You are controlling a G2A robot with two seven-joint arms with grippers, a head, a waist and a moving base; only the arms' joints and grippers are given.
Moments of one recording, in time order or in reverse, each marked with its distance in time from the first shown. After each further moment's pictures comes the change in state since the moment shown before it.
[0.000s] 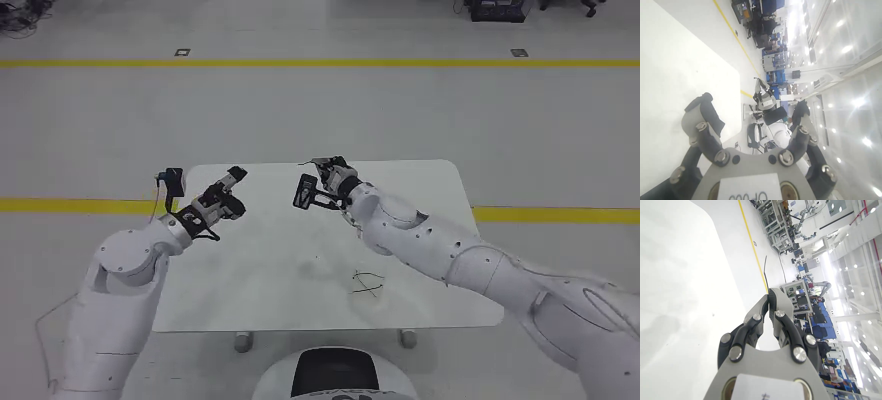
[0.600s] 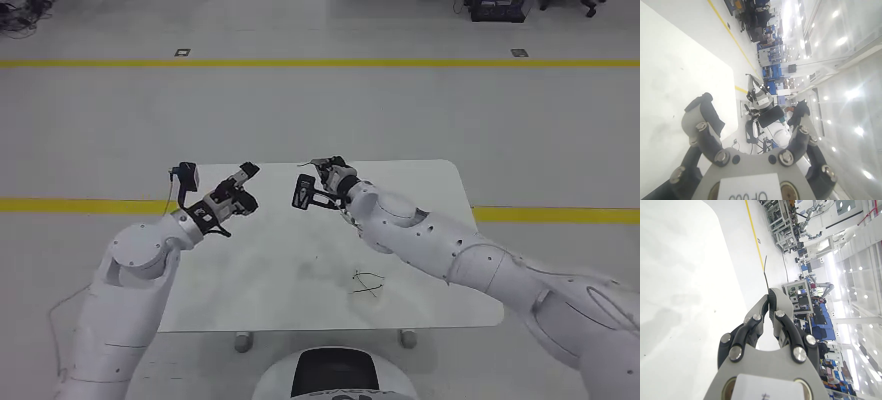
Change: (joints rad) left arm -0.046 -0.004 0.057 0.025 -0.047 -0.005 0.007; right arm 0.013 0.005 0.000 -0.018 0.000 -0.061 0.051
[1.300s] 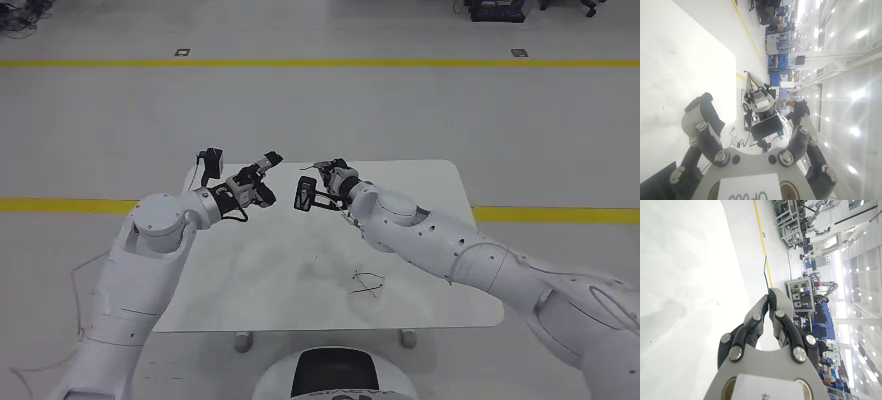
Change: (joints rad) left arm -0.195 -0.008 0.136 0.111 -0.010 0.136 -0.053; right arm 0.000 0.009 0.000 -0.016 0.000 -0.043 0.044
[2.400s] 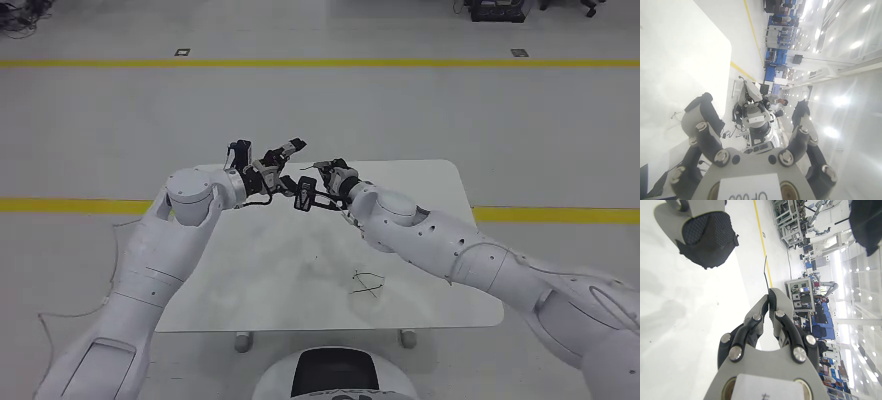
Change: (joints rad) left arm -0.250 -0.053 0.219 0.267 -0.187 0.061 0.033; right arm 0.000 0.000 0.000 0.000 0.000 0.000 0.000
